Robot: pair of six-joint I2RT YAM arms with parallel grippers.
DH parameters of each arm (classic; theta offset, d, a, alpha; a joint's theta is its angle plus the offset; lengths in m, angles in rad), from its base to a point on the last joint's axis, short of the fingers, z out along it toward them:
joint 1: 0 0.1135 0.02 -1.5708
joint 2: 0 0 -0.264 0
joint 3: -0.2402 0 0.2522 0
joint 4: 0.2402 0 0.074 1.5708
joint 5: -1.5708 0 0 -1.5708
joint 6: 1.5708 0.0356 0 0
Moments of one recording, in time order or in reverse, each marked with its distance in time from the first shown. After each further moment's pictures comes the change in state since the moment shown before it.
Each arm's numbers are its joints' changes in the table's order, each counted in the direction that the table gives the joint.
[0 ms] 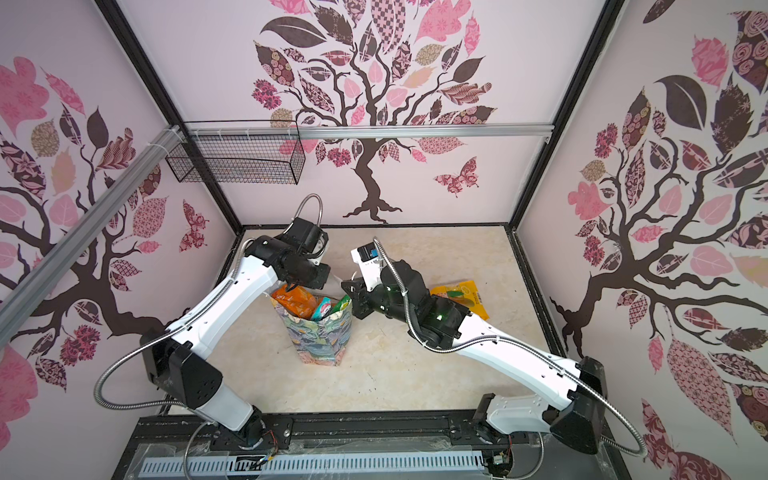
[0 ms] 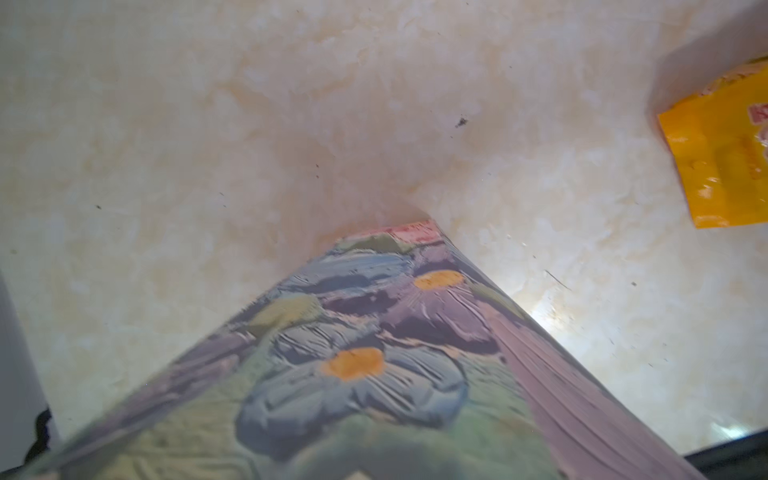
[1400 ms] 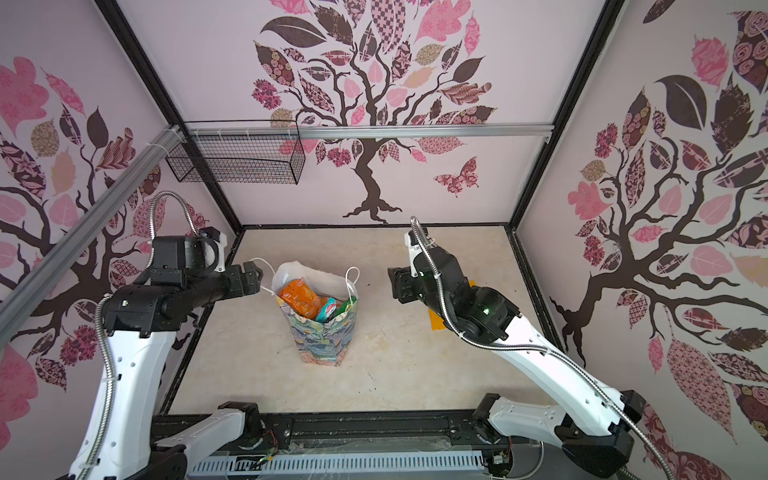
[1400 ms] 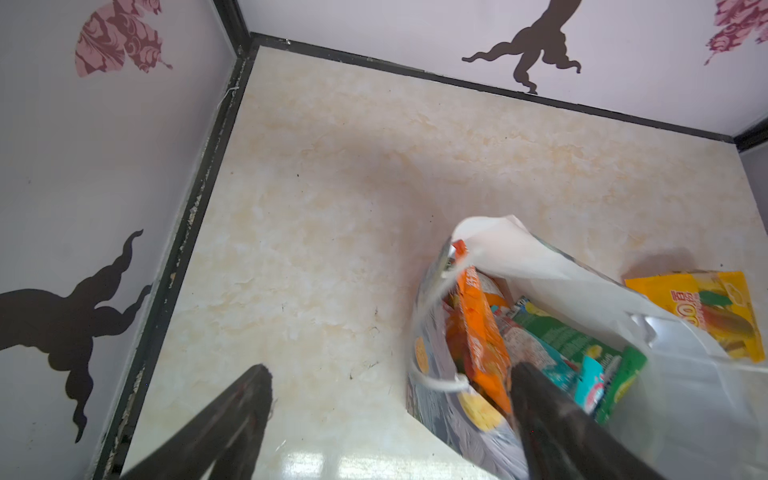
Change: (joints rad) left arm 0.464 -0.541 0.154 0.039 -0.143 -0.082; right arm -0.177 -0.136 -0.123 0.531 -0.361 -0.008
